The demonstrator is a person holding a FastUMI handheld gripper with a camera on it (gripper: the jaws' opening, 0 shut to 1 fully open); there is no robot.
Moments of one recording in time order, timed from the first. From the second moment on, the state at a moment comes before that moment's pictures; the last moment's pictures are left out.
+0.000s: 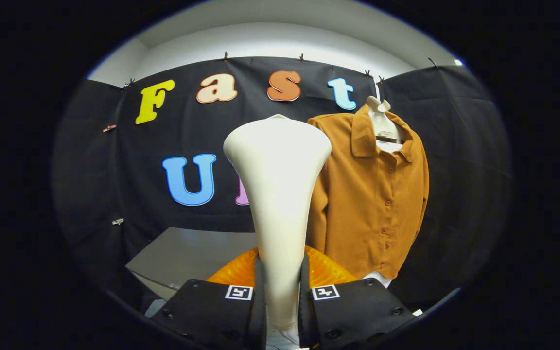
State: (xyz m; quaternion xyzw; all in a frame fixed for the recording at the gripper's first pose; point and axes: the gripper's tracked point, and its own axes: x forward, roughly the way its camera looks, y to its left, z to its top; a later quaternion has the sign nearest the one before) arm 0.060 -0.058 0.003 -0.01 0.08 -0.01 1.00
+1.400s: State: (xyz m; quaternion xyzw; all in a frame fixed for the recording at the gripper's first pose) arm 0.016 0.032 0.001 -0.03 0.07 -0.01 1.00
